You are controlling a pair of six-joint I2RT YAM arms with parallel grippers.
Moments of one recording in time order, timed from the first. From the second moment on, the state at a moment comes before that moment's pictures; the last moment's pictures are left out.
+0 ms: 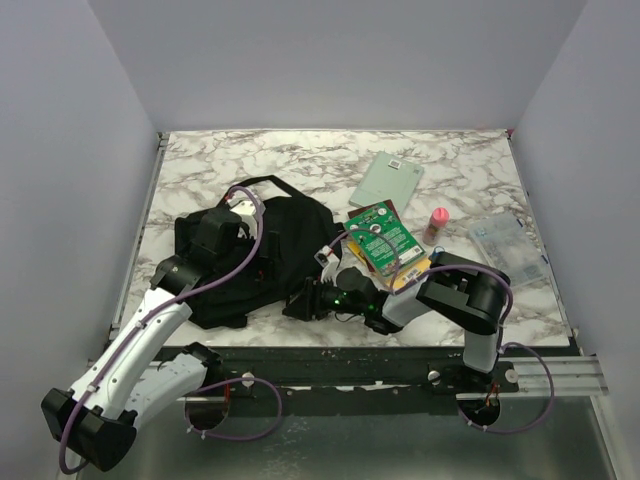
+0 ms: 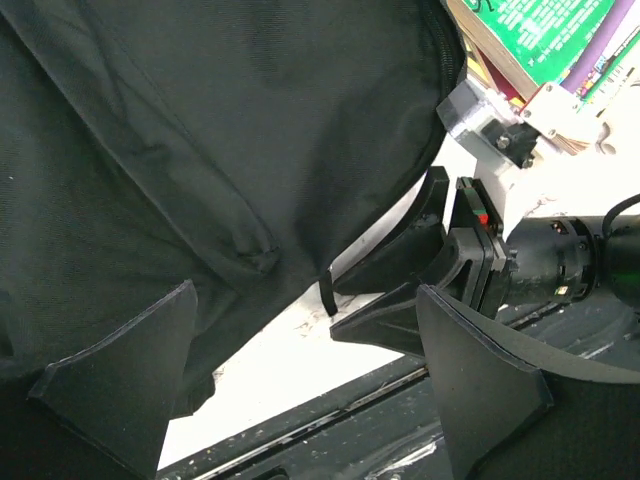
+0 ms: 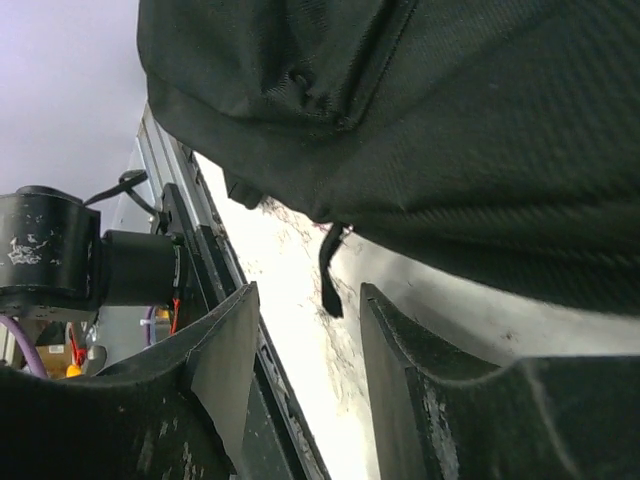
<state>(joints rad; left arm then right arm) -0.48 0.88 0.88 -0.73 0.12 -0.30 1.07 1.87 0.60 0.96 -0.20 0.87</state>
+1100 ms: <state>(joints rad) -0.60 1.00 0.85 -0.72 -0.08 -0.29 0.94 1.67 0.86 0.40 -0.37 0.80</state>
